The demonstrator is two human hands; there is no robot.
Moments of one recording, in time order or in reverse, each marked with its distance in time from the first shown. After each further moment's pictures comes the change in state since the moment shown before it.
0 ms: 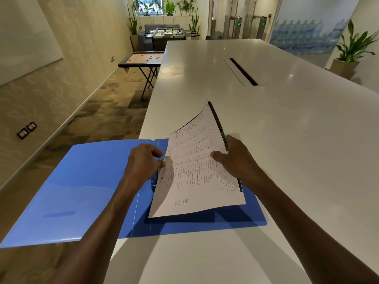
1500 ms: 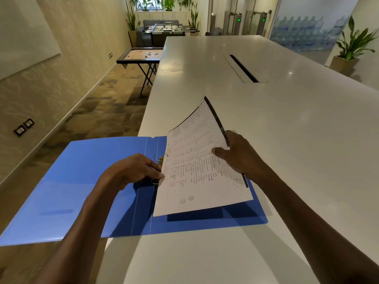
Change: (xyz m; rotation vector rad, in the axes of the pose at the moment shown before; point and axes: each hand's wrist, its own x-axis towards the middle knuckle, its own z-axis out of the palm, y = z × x) left_hand 0.008 -0.024 -0.023 -0.106 -0.583 -0.221; right_hand 0.012 0.008 -0.007 -0.090 -0.044 -0.084
